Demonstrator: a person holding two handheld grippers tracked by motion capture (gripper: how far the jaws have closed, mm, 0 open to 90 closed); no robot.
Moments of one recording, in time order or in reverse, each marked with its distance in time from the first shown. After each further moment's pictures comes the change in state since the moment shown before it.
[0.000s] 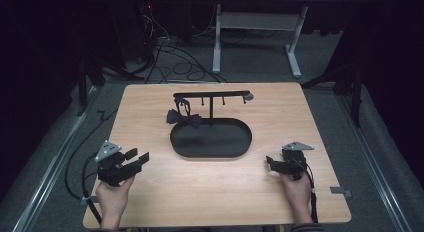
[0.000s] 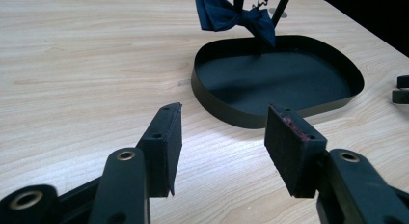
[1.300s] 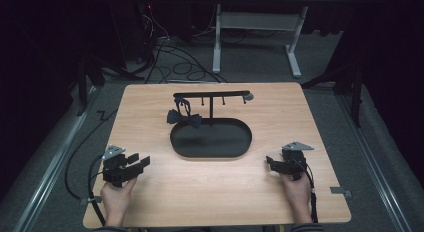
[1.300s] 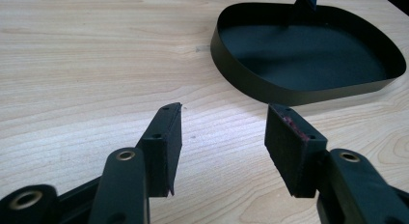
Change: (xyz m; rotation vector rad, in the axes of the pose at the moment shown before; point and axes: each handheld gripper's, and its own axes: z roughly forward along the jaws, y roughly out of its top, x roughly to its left) left arm 0.018 -0.022 0.029 0.077 0.019 -0.063; right arm 0.000 0.000 0.000 0.001 -0.002 -0.002
